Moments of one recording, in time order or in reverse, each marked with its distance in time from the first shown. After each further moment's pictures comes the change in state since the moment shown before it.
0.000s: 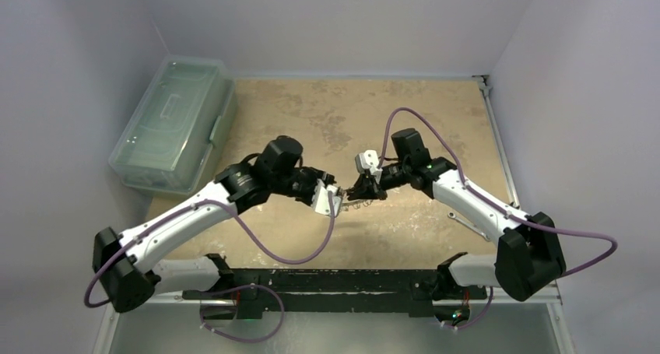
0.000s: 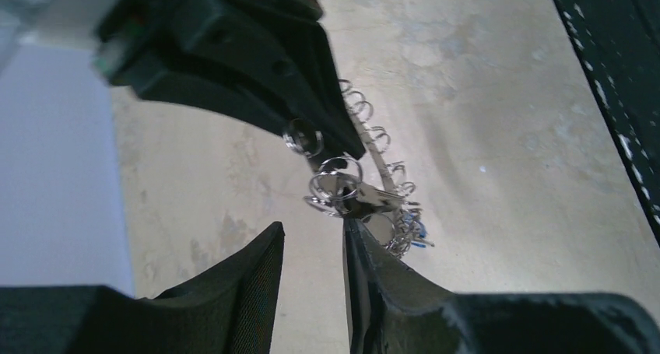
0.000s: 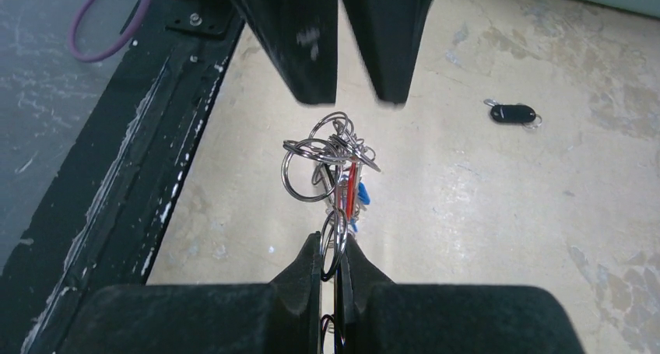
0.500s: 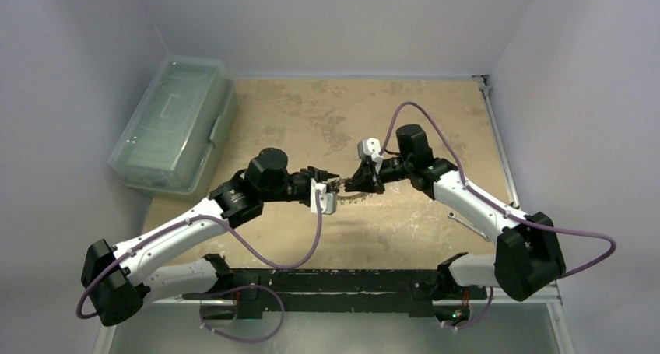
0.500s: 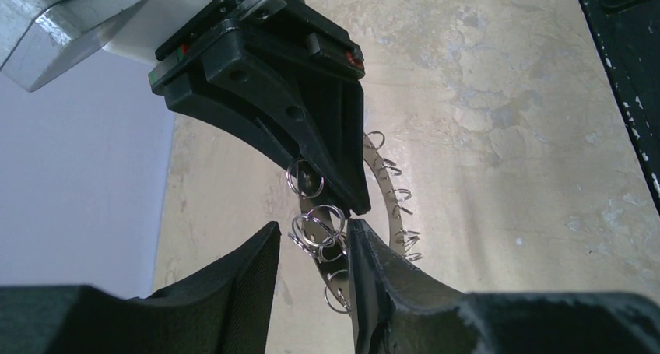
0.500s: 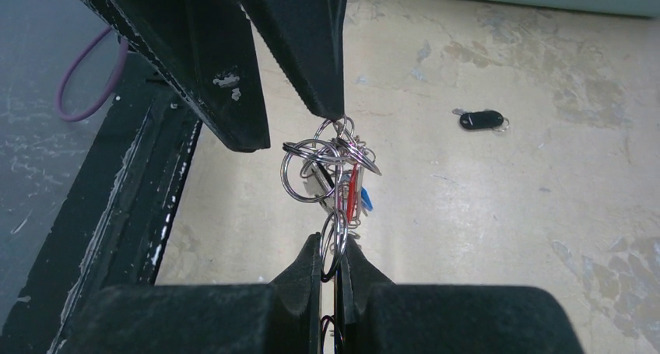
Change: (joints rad) left arm 0.007 -0.171 -0.248 0.445 -0.027 -0.248; right arm -0.021 0.000 -0.038 0.247 -0.001 0.291
